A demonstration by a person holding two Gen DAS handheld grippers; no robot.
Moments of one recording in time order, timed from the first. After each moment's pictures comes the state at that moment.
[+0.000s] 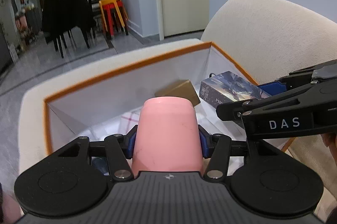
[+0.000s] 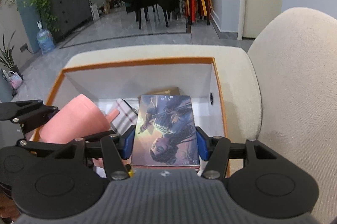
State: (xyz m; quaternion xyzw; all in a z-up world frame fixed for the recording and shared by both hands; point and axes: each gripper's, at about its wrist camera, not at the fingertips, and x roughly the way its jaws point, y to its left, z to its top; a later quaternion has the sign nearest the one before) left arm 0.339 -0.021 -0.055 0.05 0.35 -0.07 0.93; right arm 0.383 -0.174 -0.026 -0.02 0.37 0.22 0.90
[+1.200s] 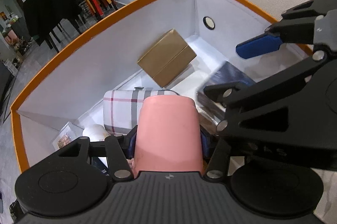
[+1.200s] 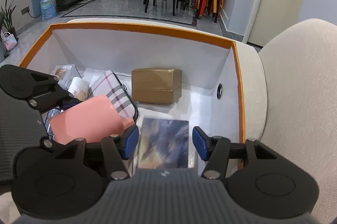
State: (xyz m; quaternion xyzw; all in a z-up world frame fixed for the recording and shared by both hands) left arm 0.372 -0.053 -0.106 0.19 0.43 -0.06 0.88; right arm 0.397 -0.153 -0.066 -0.13 0.37 0.23 0.89
